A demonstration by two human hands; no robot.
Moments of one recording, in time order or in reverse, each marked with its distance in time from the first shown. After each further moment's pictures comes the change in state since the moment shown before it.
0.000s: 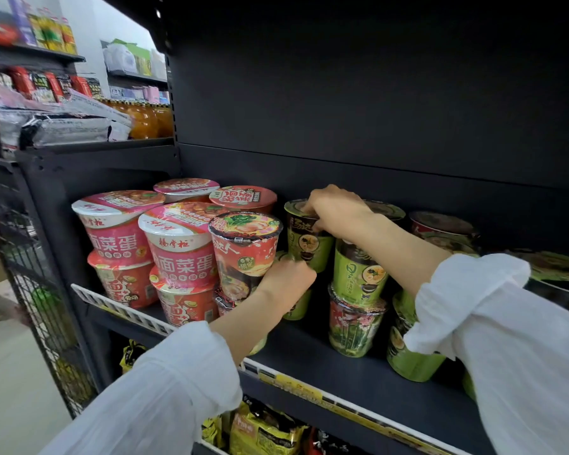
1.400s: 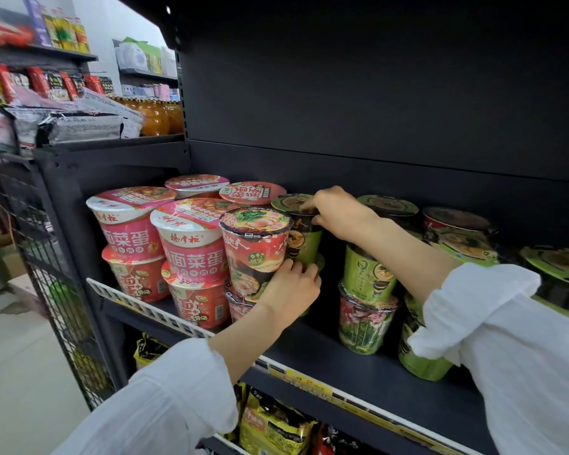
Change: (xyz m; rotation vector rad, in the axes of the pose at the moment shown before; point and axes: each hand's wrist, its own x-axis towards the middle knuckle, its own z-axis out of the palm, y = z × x) left_hand -0.016 0.006 0.033 0.110 0.139 -0.038; right_hand 0.012 -0.003 0.017 0.153 0.008 -0.071
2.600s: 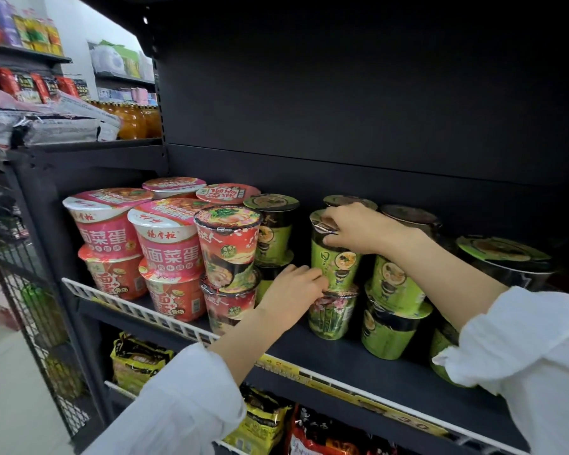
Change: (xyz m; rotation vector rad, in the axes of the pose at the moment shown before) left_hand -0.002 0.037 -0.033 -0.434 0.245 0.175; right_hand -0.082 0.040 -0.024 -0.109 -0.085 0.100
